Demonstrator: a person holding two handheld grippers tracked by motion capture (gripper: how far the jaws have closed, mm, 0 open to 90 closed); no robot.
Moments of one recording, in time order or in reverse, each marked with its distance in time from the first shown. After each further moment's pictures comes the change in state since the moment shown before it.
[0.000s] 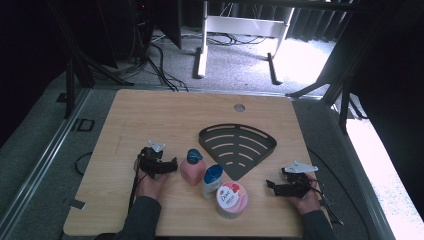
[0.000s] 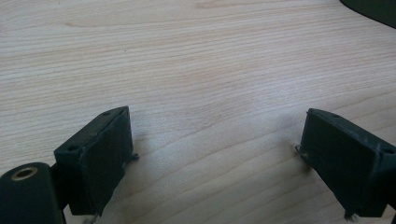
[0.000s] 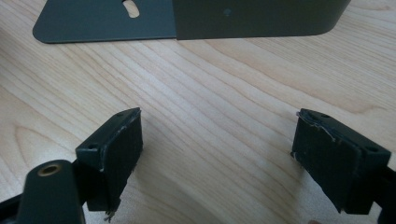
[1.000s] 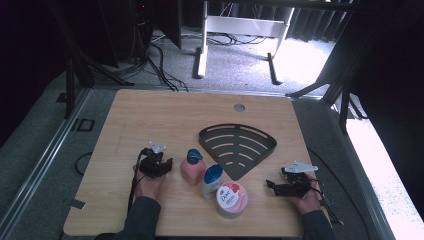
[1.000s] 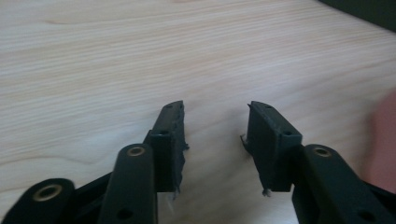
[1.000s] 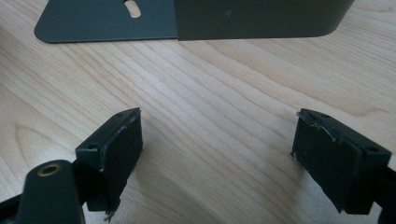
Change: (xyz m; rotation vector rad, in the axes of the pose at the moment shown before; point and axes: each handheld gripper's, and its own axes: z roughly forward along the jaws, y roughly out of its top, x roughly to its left) left arm -0.005 0.001 -0.018 0.020 -0.097 0.036; right arm -0.001 0.000 0.001 -0.001 0.007 -0.004
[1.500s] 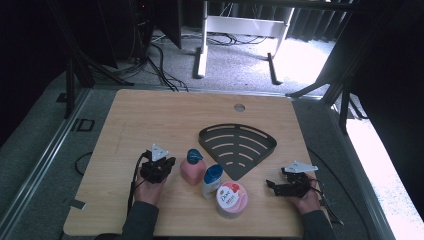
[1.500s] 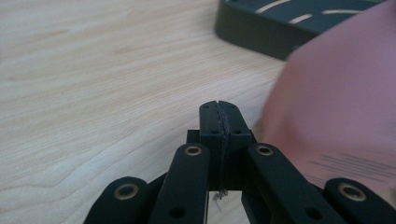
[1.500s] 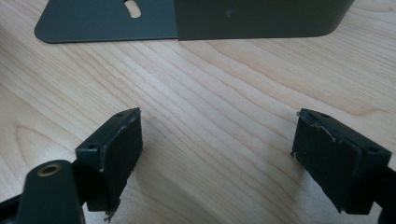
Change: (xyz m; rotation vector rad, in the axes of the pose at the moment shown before) left arm -0.019 0.000 -0.043 -0.141 -0.140 0.108; right arm 0.000 0.000 0.000 0.000 0.000 0.000
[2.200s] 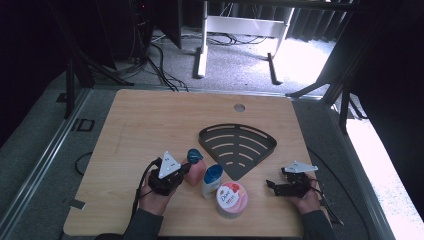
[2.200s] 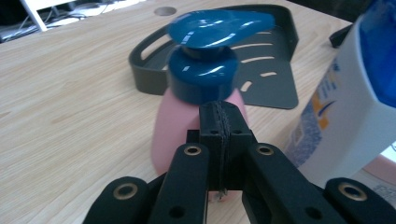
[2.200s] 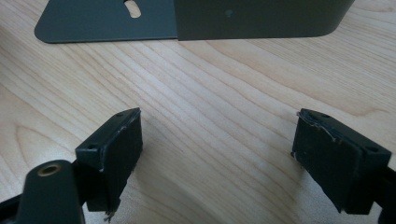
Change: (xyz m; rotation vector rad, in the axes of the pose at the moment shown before) left arm -0.051 0.011 -0.031 -0.109 -0.139 0.189; right arm 0.000 0.000 0.000 0.000 0.000 0.000
